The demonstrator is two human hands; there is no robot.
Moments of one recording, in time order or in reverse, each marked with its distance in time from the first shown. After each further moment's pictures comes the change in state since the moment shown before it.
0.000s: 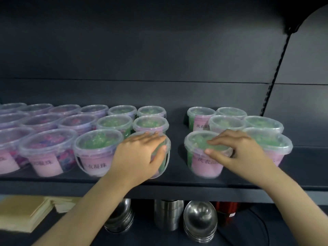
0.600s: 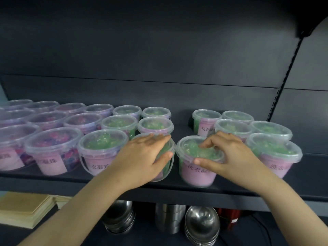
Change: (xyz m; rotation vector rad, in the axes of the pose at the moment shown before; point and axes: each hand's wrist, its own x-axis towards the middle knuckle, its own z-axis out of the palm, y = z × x) left_hand 0.002 -0.002 -0.016 -0.018 -0.209 -0.009; right_hand 0.016 -0.029 0.008 0.031 -0.100 -0.055
